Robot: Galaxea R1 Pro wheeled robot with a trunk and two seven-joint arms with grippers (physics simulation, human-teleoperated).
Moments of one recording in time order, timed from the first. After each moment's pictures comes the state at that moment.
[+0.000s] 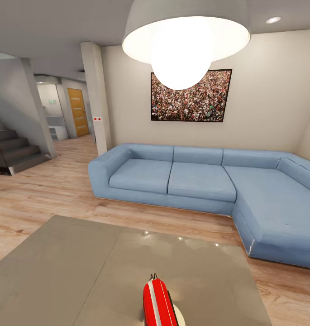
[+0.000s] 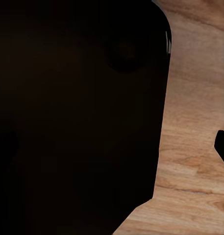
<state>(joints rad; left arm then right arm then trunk) 0.00 0.01 0.01 -0.04 0.01 -0.01 -0.01 0.00 0.00 0.01 0.00 0.03 -0.03 0.01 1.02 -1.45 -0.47</state>
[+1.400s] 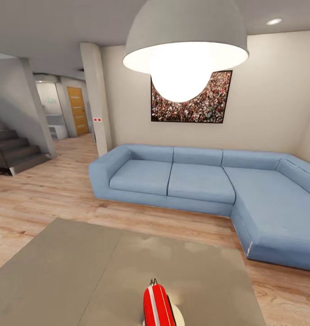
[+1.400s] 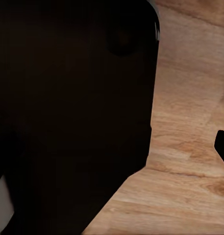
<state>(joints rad) 0.00 0.01 0.00 -0.04 0.01 -0.01 -0.01 0.00 0.00 0.01 0.00 0.03 -0.03 0.00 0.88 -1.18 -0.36</state>
